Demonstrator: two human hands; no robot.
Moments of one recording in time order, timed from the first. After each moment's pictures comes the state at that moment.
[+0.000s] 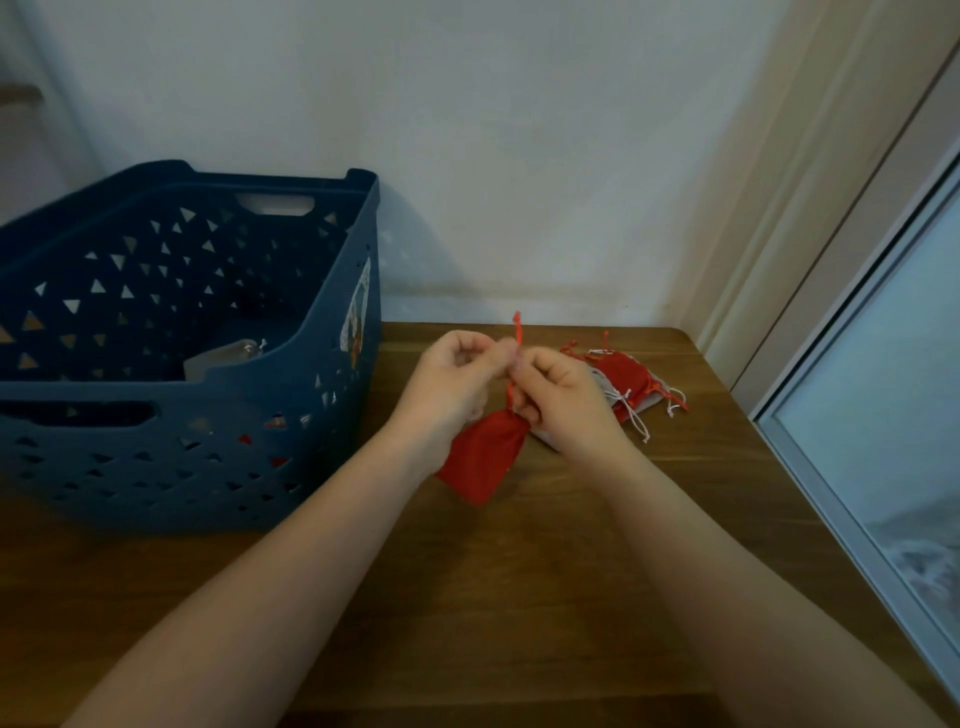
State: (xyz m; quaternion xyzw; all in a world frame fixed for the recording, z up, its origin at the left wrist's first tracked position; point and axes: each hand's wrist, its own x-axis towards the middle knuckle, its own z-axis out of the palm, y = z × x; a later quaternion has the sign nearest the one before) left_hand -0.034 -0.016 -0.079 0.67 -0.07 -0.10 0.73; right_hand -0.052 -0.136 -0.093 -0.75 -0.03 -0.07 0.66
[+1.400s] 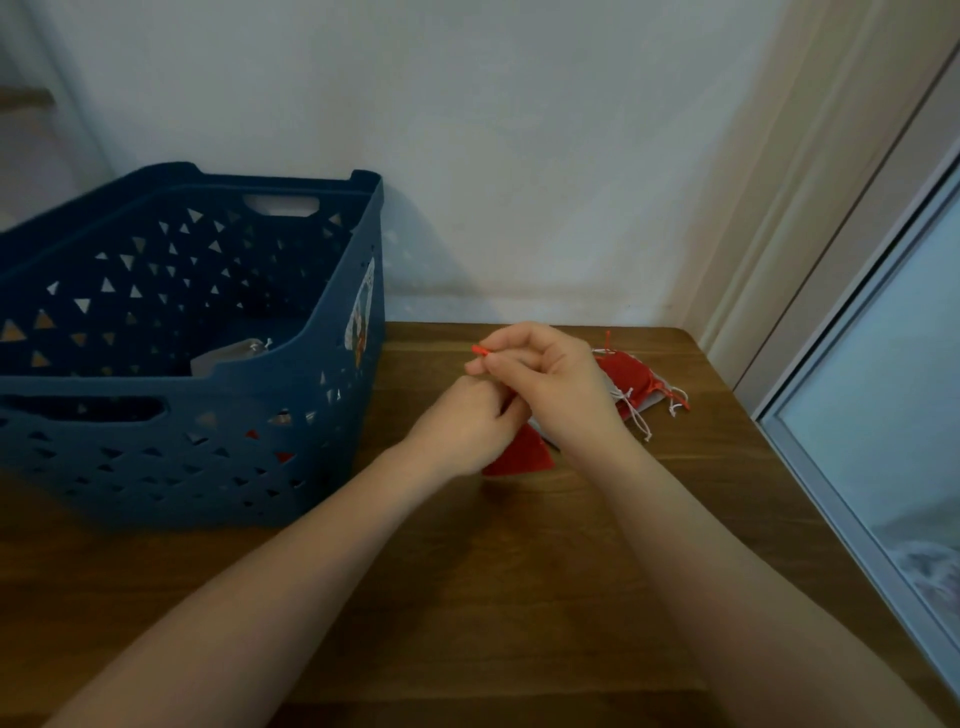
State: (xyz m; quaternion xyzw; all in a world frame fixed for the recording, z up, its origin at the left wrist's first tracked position) left_hand -0.033 -0.015 -0.098 0.87 -0.31 0.00 0.38; right_hand -0.051 -0.127 -0.081 -0.75 -0.09 -0.13 0.64
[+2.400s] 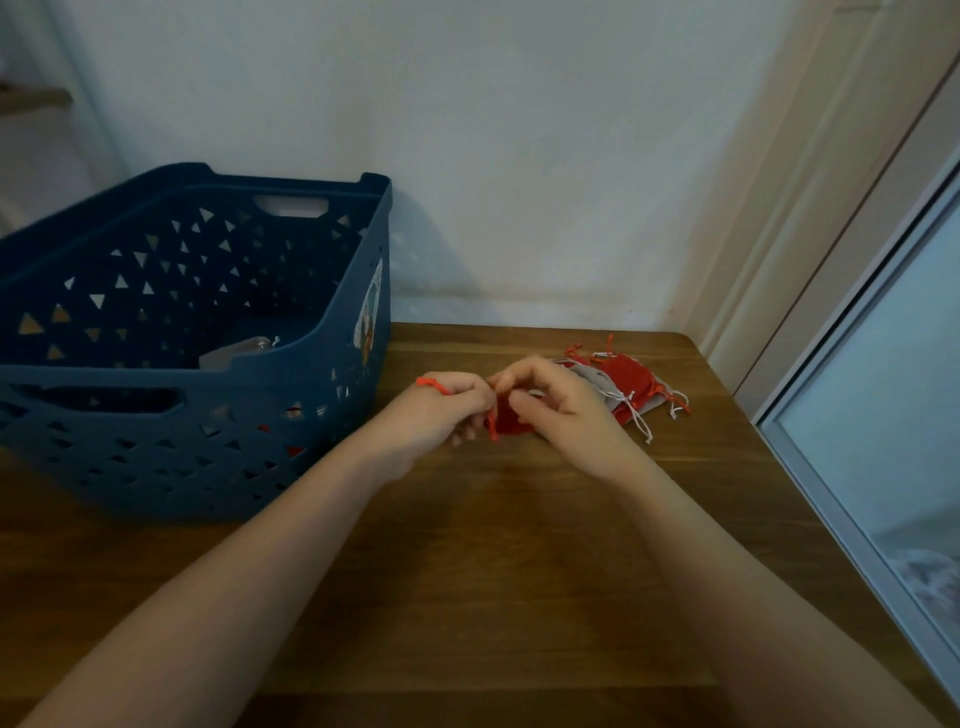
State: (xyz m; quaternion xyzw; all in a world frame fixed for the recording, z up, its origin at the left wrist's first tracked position) left_hand -0.031 0.018 -0.095 0.79 -0.18 -0.17 0.56; right_hand -0.060 -0.148 -0.098 -0.85 -0.18 -0.05 0.50
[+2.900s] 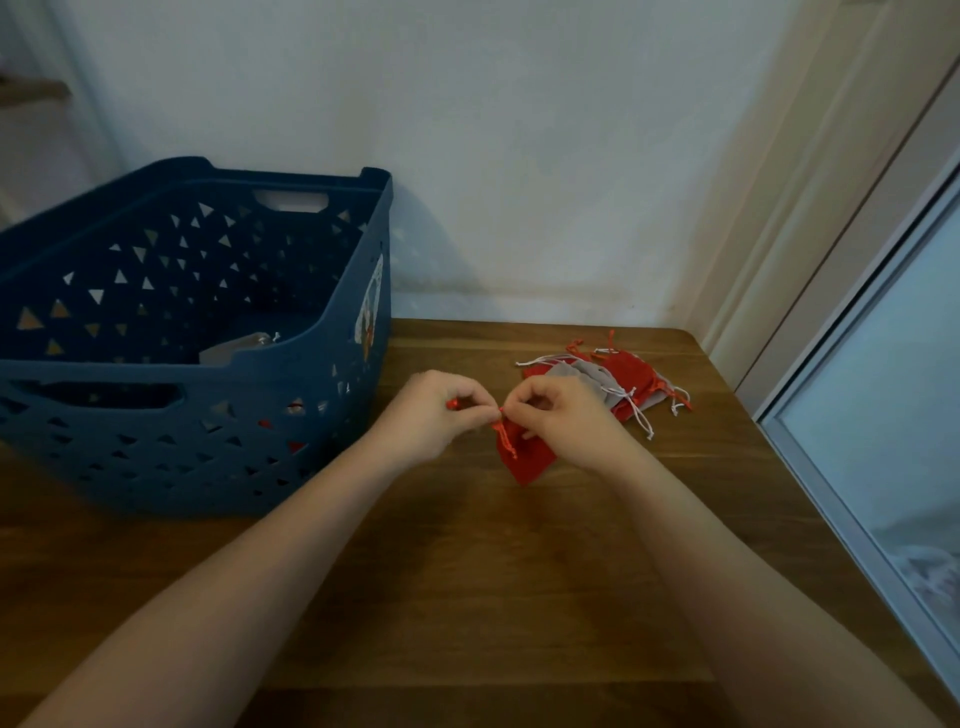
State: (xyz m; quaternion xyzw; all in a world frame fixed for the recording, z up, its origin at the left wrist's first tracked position) left_hand -0.031 0.017 -0.100 0.89 -0.24 -0.05 0.39; right_hand -0.057 -0.144 -0.099 -0.89 -0.06 0.01 0.45
